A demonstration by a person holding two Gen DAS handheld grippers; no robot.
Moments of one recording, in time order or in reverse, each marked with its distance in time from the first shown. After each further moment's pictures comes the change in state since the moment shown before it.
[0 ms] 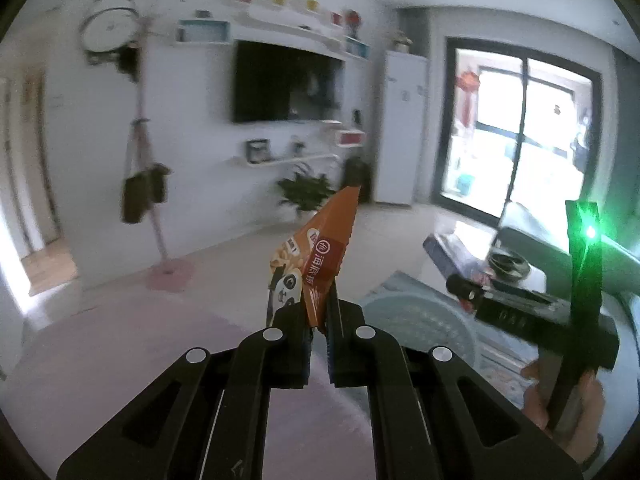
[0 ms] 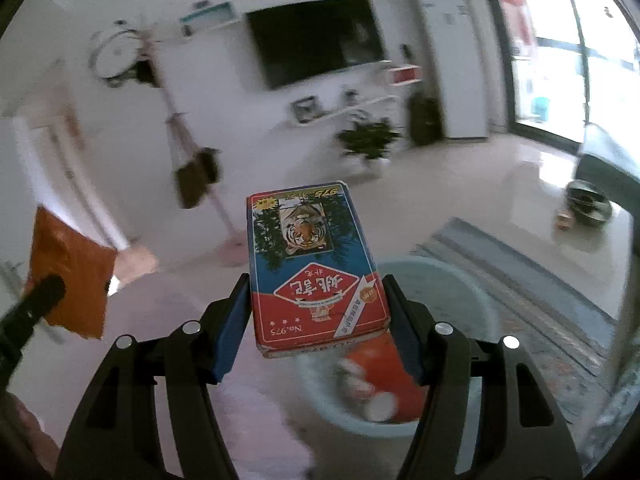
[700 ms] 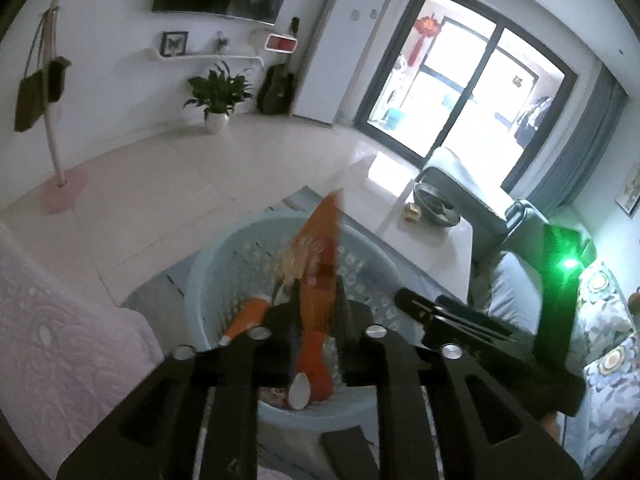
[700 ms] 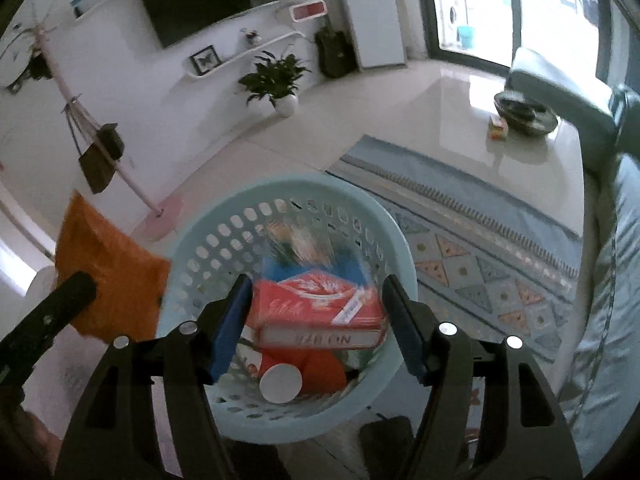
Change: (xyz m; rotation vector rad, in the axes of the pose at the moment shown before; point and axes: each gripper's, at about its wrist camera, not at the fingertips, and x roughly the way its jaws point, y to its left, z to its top) left arm 0.176 -0.018 -0.053 -0.138 0.309 -0.339; right arm 0.085 -0.106 -0.056 0.198 0.213 -0.223
